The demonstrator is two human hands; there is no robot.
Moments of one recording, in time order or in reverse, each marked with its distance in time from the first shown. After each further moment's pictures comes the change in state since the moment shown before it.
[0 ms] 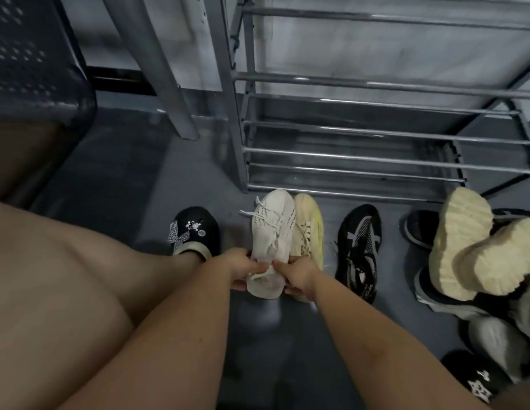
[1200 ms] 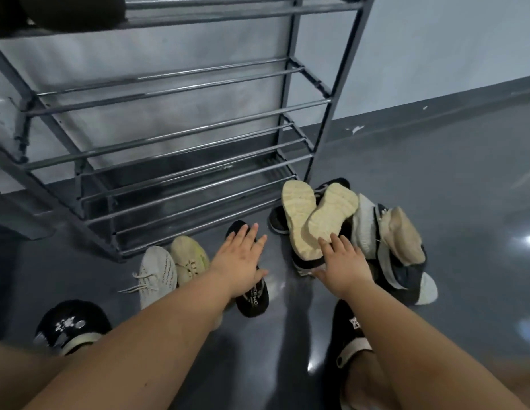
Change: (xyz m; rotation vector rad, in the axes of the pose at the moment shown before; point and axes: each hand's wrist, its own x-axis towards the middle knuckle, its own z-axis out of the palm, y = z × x) left_hand -0.064 0.116 0.182 1.551 0.224 0.939; right_hand -0.134 0.128 -0.224 -0.956 0.763 -0.065
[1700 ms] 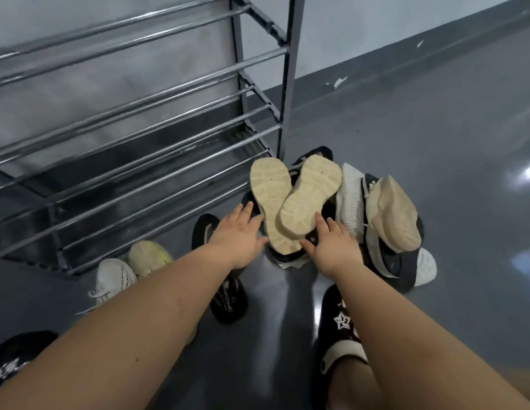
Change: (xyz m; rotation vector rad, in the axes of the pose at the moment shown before) left_hand 0.112 0.039 -0.005 -0.080 -0.125 -0.012; right_hand 0.066 0.048 0.029 0.332 -0.036 0.167
